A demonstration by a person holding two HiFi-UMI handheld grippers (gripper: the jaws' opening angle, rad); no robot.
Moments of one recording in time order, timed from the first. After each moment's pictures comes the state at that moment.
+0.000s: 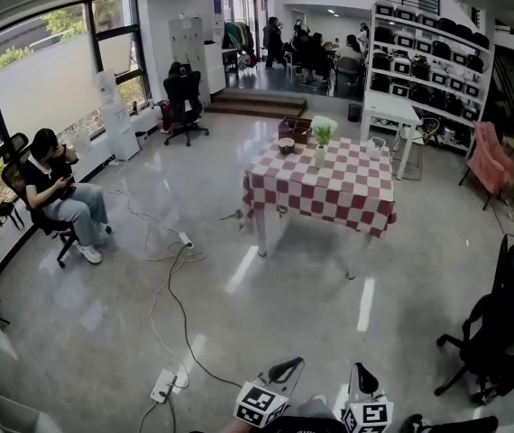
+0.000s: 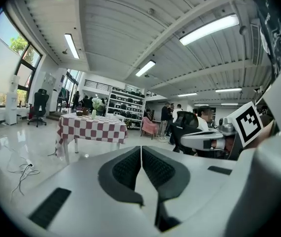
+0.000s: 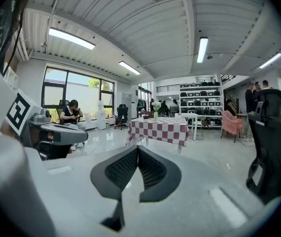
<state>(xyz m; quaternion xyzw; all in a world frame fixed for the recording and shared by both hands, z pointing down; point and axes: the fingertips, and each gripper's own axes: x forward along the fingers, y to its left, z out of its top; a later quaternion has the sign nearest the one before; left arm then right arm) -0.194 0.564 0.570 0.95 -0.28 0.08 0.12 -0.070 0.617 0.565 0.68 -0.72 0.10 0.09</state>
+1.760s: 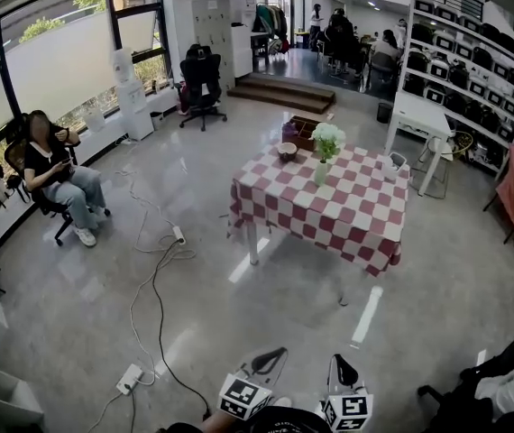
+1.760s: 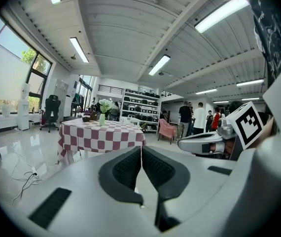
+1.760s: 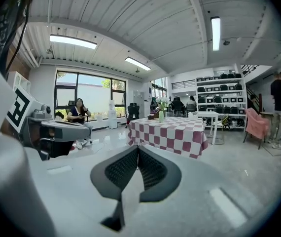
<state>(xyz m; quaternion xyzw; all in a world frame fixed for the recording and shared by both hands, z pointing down) -0.051 0.359 0.561 0.92 -0.37 0.07 0.11 0.071 0.384 0.570 0.61 -0.78 0.10 0.10</state>
